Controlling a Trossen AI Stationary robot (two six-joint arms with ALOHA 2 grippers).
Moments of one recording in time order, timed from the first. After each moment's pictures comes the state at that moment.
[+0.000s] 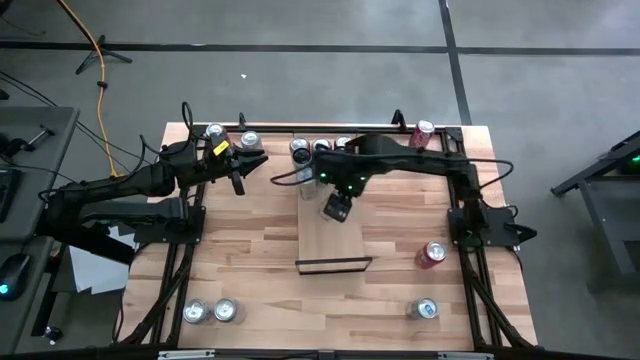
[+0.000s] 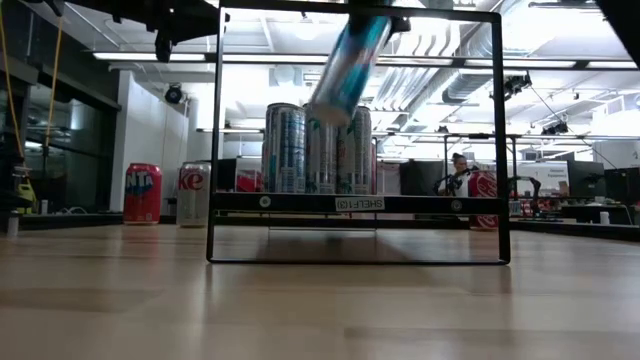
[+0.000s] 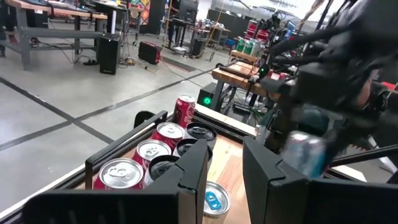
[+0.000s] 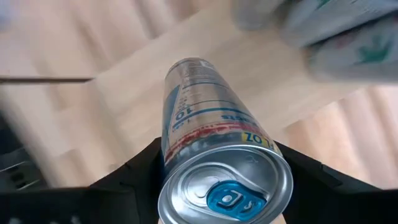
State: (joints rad) left arm 0.26 0.67 0.60 0.02 -0.14 -0.26; right arm -0.02 2.03 2.29 -1.57 -0.03 0.42
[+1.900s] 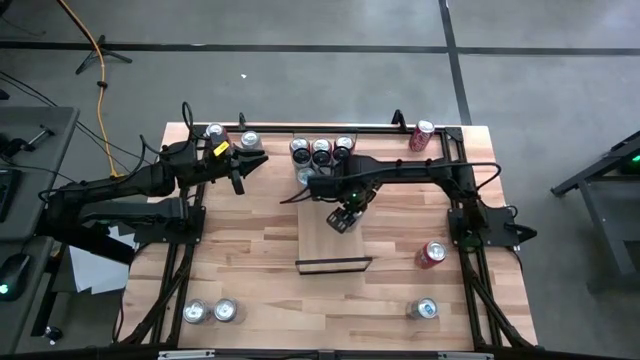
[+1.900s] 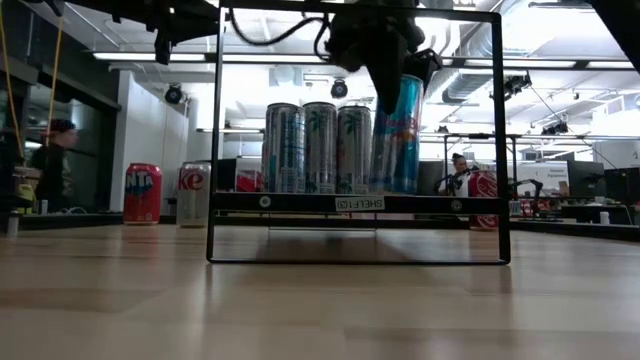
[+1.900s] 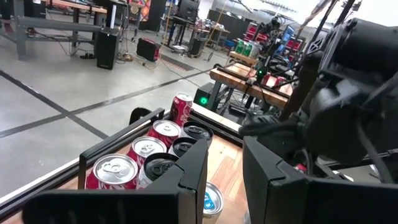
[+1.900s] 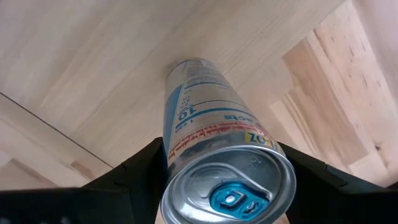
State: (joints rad) left arm 0.26 0.67 0.60 0.02 -0.13 -0.31; right arm -0.01 2.06 2.01 -1.57 -0.03 0.68
